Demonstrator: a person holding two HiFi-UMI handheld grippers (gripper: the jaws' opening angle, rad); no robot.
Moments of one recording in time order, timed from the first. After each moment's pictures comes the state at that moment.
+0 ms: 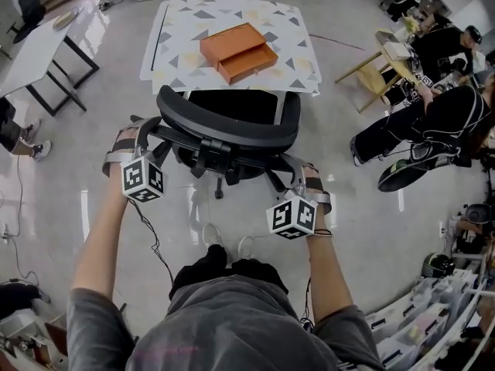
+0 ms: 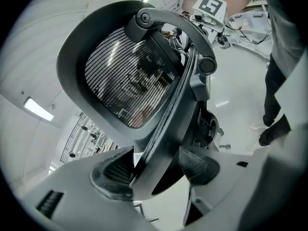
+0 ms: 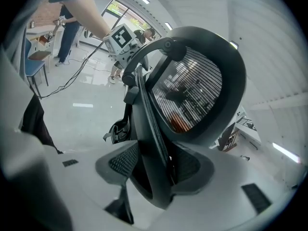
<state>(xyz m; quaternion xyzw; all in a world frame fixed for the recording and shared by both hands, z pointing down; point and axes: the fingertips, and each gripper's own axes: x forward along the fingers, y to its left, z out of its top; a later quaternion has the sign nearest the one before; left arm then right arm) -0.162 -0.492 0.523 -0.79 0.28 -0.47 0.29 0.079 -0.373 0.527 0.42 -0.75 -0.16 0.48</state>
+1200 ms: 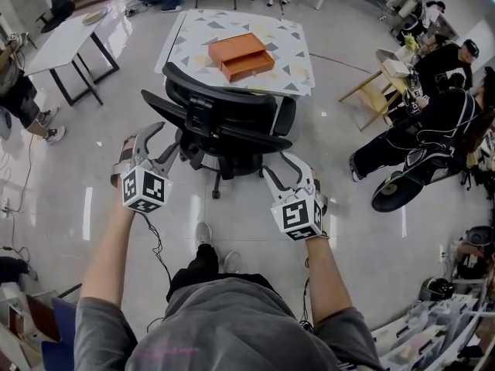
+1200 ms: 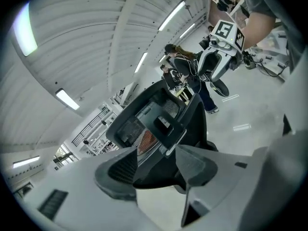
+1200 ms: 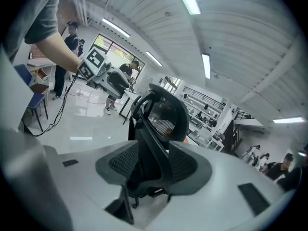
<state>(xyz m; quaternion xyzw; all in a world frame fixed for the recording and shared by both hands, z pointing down) -0.120 -0.340 0.432 -0.81 0.40 -0.36 0.24 0.114 -0.270 0.448 0.46 -0.82 -0.13 0.32</state>
